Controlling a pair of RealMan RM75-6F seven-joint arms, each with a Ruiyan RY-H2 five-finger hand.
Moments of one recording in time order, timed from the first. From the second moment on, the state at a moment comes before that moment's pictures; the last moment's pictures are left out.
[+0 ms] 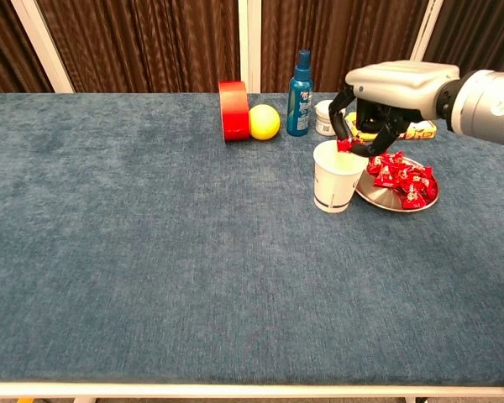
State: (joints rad) left arm -0.03 -1.22 -0.05 -1.54 1.41 1.50 0.12; right arm 0.84 -1.46 0.15 -1.43 -1.19 0.80 -0.28
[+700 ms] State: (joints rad) left arm -0.03 -1.22 -0.05 -1.53 1.43 1.51 0.11; right arm 0.76 -1.37 0.10 -1.41 -1.12 0.85 -0.29
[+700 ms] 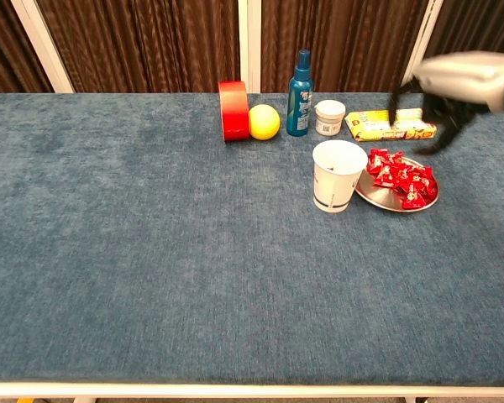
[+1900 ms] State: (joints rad) left arm -0.02 -1.22 -0.05 -1.53 1.41 1.50 0.12; right arm 0.78 -1.60 0.07 -1.08 -1.19 0.73 -0.27
